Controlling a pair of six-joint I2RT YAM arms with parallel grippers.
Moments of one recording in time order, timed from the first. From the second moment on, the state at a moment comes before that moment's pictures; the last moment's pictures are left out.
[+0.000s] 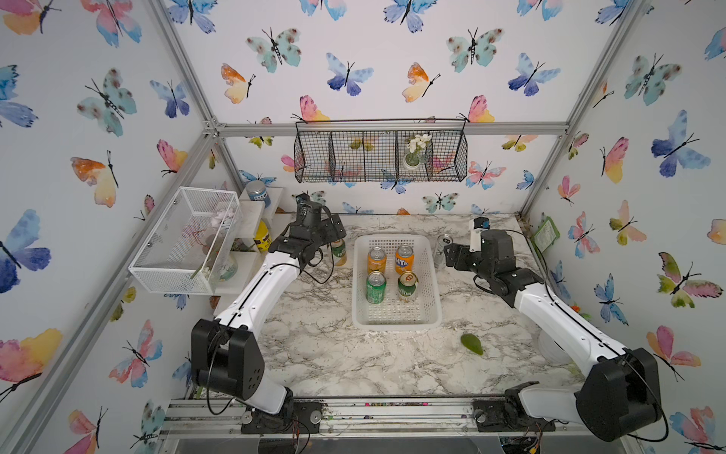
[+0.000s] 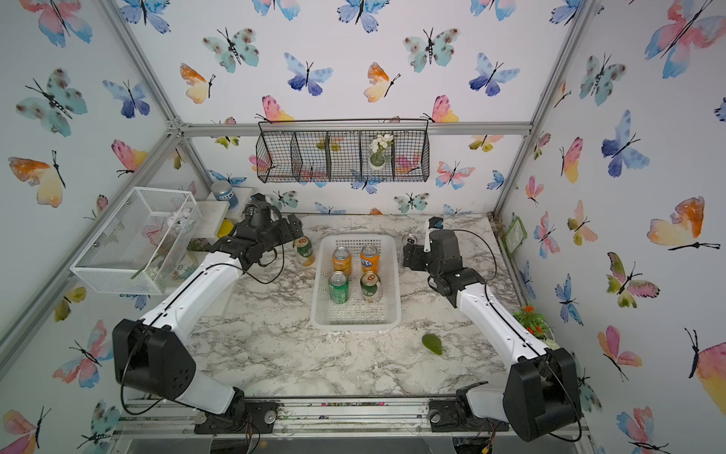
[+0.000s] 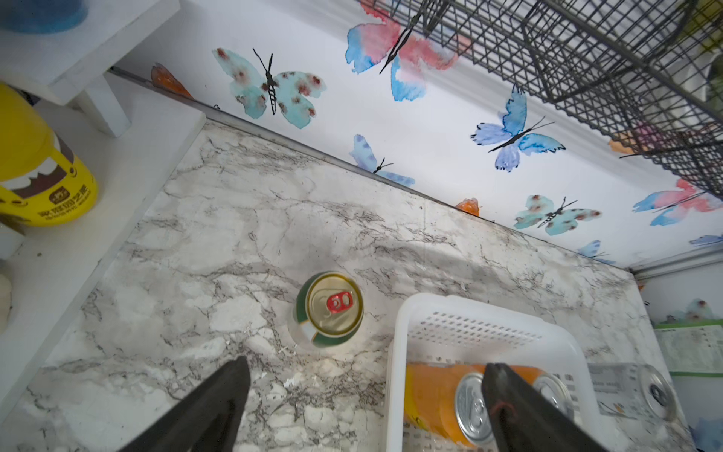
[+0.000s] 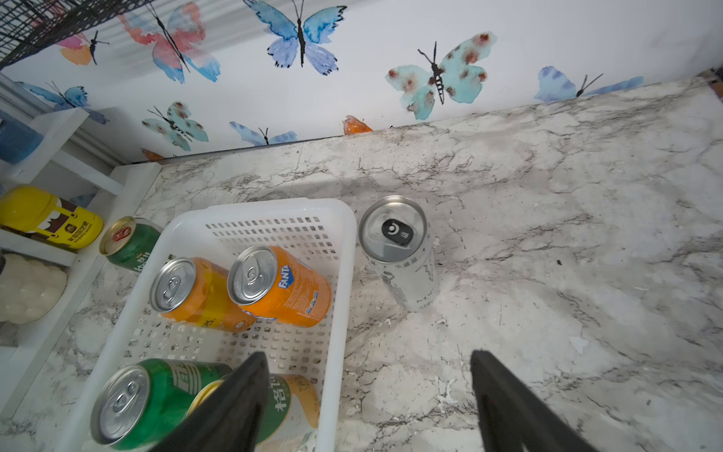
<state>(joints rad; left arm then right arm) -0.28 1.48 1.31 -0.40 -0.08 -0.53 0.37 1.32 0.99 -0.22 -0.01 0.32</state>
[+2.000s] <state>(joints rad) -0.28 1.23 0.98 -0.39 0.10 -0.51 0.69 1.66 1.06 -0.21 0.00 0.24</state>
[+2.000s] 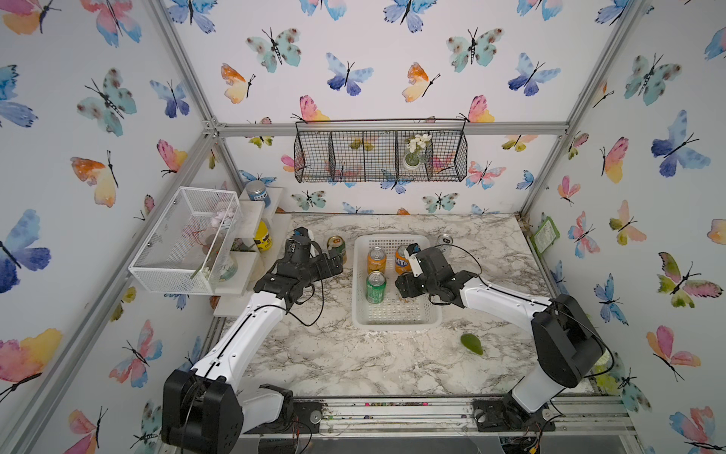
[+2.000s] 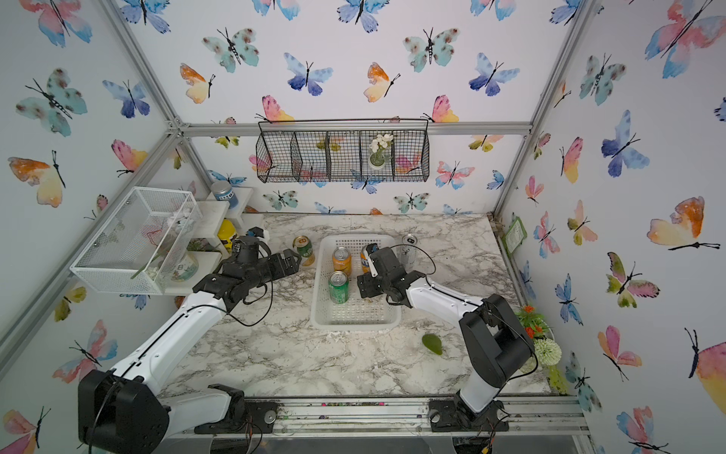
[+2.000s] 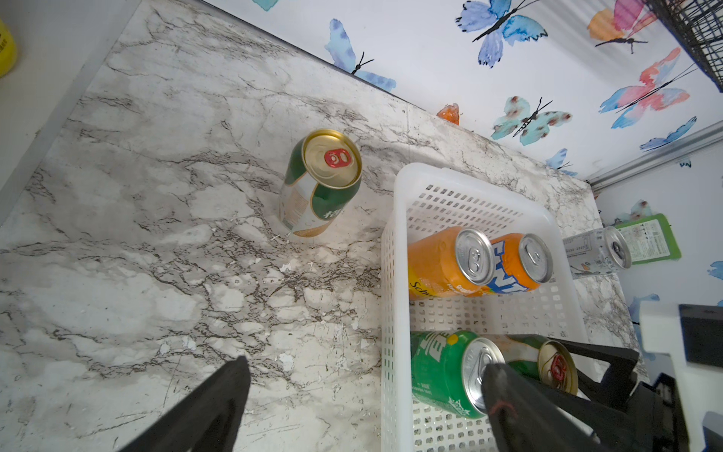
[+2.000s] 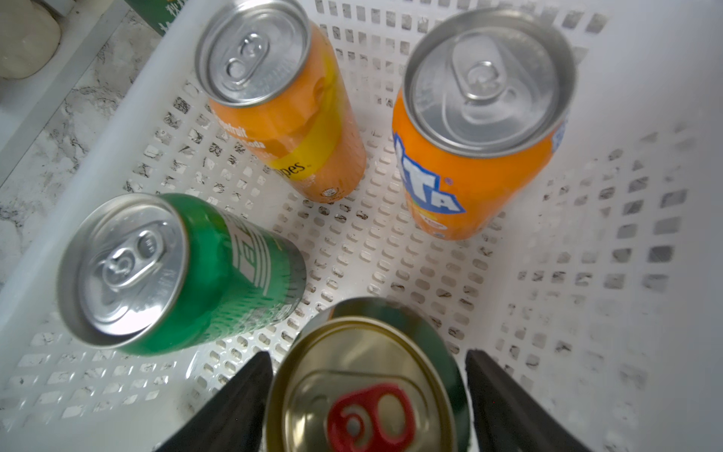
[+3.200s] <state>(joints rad) -0.28 1.24 0.98 -0.39 0.12 -0.51 0.69 1.60 1.06 -0.29 0.00 0.23</state>
